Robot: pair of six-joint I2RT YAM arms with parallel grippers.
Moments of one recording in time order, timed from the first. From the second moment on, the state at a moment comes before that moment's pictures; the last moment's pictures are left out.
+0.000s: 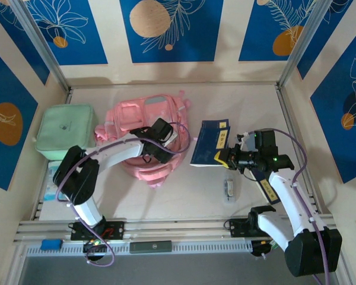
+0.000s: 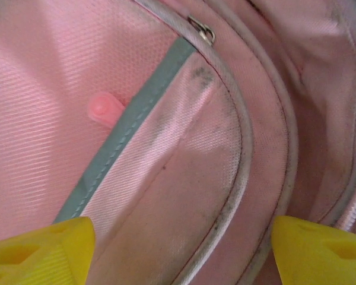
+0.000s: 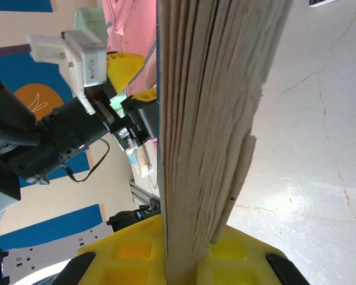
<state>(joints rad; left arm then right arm) -0.71 1.72 1.18 -0.60 -0.14 0.09 0.09 0.92 0.70 -0.67 -0.87 0.78</state>
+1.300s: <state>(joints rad) -0.67 1.49 1.42 -0.86 -0.14 -0.03 0.23 0.96 0.69 -0.59 -0.92 0.83</state>
